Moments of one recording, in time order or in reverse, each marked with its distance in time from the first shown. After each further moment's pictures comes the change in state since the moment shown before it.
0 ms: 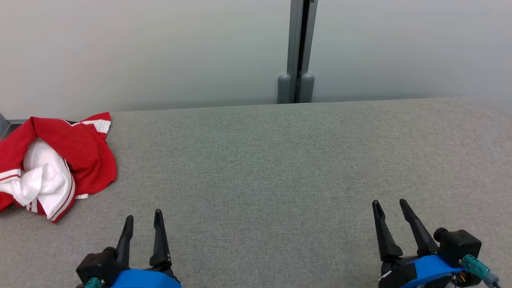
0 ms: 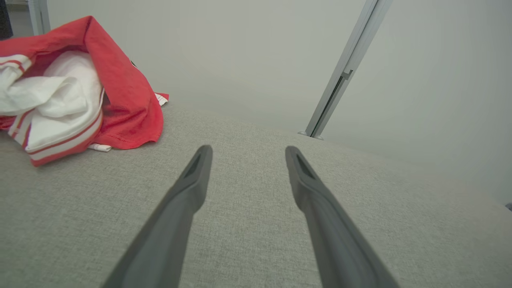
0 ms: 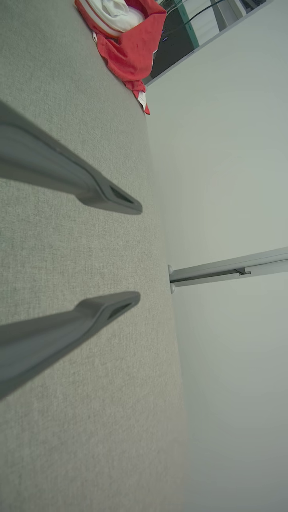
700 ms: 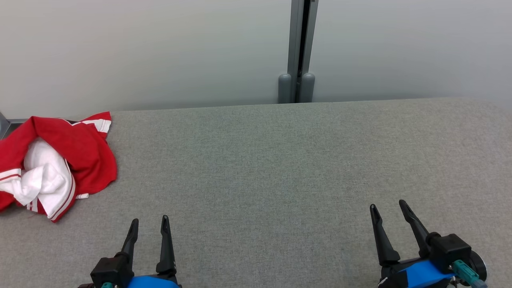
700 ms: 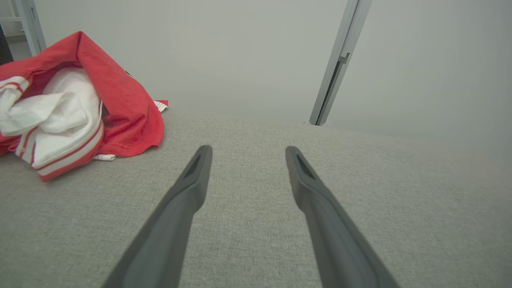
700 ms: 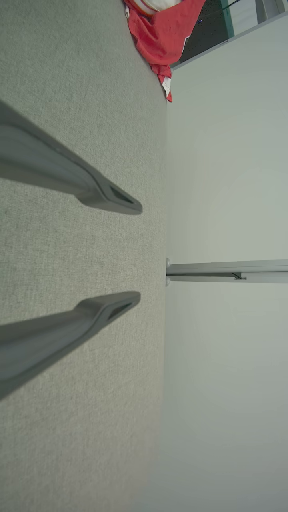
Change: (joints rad) left arm 0.005 0.002 -0.009 0.040 0.125 -0.010 -0.041; right arm 0.008 -0.002 -0.007 0.005 -0.167 0.001 -0.041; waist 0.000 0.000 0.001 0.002
